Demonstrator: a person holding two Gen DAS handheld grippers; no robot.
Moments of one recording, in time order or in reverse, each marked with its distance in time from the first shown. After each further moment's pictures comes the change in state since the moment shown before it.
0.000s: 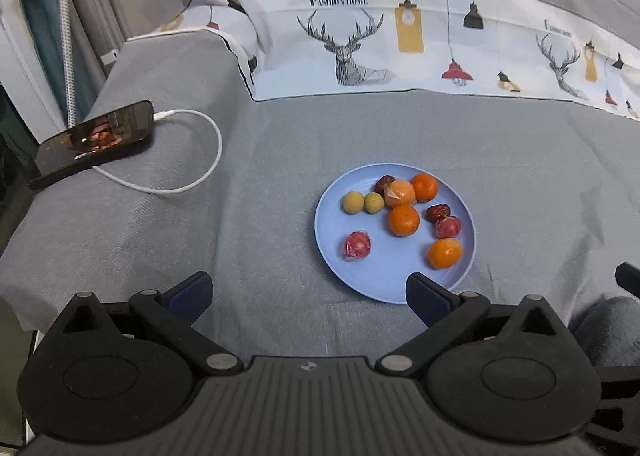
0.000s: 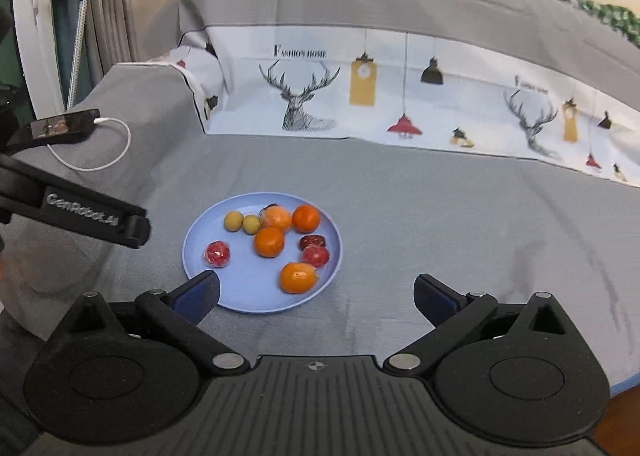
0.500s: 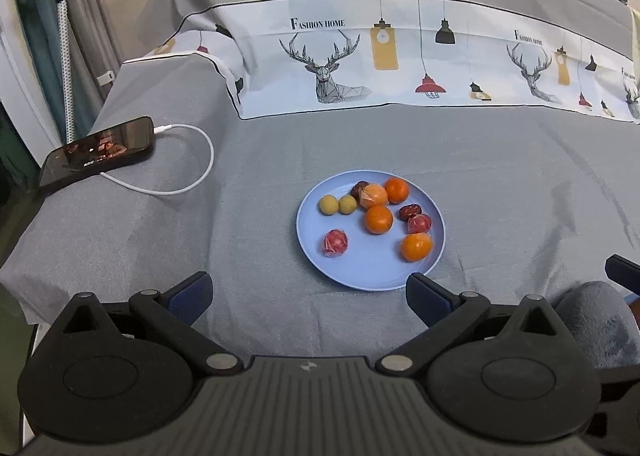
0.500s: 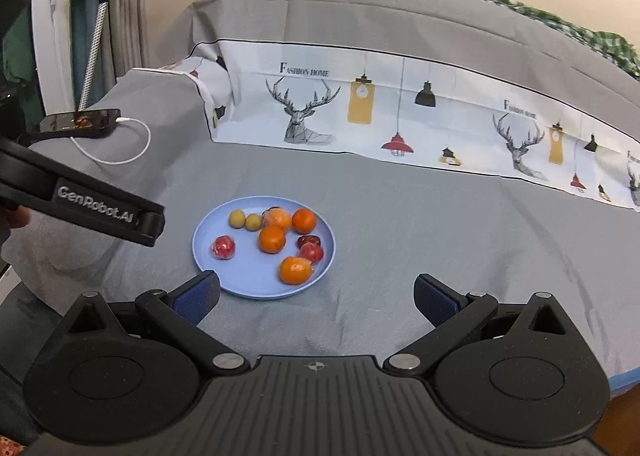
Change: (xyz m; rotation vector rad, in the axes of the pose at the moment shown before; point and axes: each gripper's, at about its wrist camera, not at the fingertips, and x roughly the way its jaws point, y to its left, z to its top) left arm -0.035 -0.011 -0.021 0.034 -0.059 -0.029; right arm -0.045 0.007 -0.015 -0.047 -0.044 -0.025
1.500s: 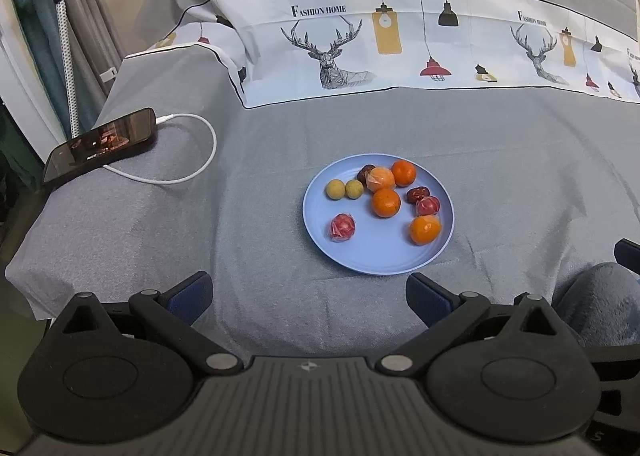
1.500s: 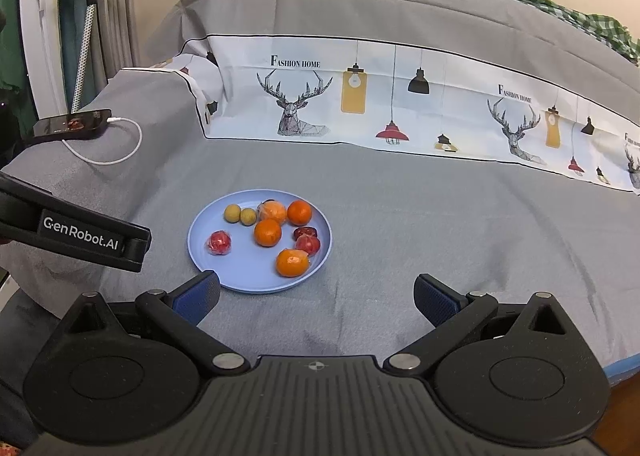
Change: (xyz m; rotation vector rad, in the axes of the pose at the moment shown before) left arm 0.006 -0.003 -0.006 0.030 0.036 0.031; right arm 0.006 -0.005 -0.003 0.033 0.023 -0.002
